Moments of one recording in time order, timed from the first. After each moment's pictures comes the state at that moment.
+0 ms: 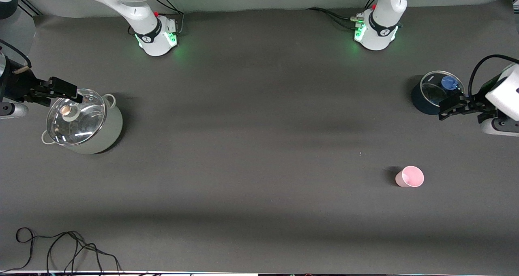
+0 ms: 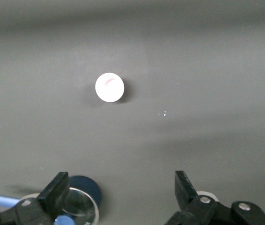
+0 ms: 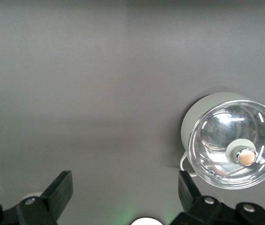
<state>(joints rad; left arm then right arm) -0.08 0.12 0.05 -1.46 -0.01 1.59 0.15 -0.03 0.03 0.01 -1.53 0.08 1.46 -0.02</state>
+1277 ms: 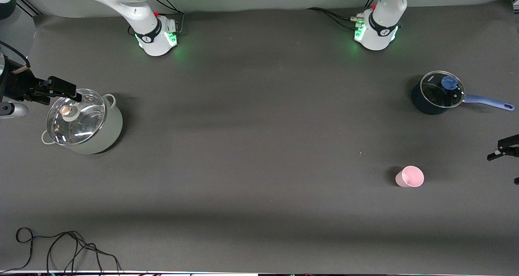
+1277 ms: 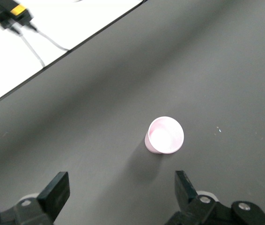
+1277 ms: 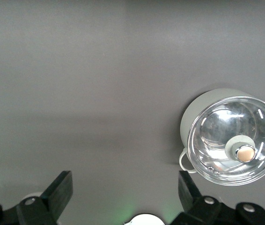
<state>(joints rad) 0.36 0.52 0.06 -1.45 -0.64 1.90 1.44 -0.03 0.04 0.01 -1.53 0.08 1.45 -0.03</state>
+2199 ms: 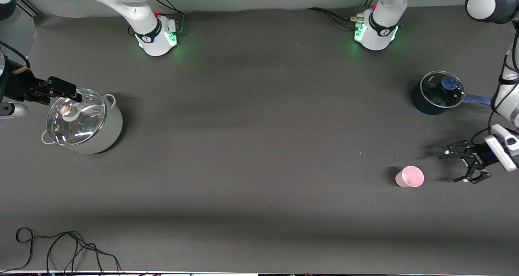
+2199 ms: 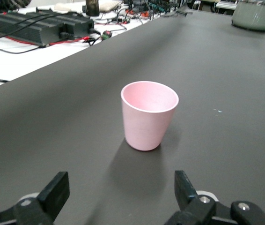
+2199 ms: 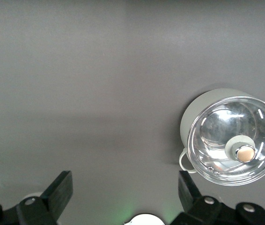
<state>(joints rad) 0.51 0.82 0.05 -1.61 -1.17 1.81 2.33 -0.03 0.04 0.01 -1.53 0.08 1.45 -0.03</state>
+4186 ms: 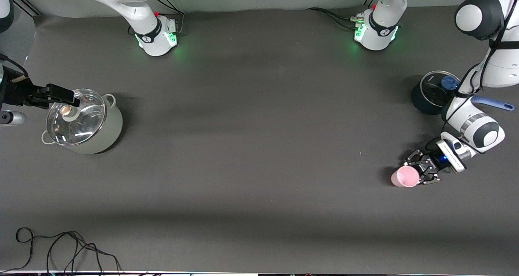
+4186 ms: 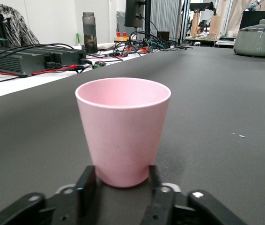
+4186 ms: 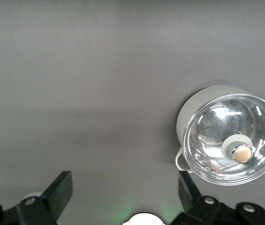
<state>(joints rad) 0.47 0.93 -0.07 -1.69 -1.42 1.88 2.57 -0.03 0.07 -0.02 -1.53 0.08 1.45 -0.04</state>
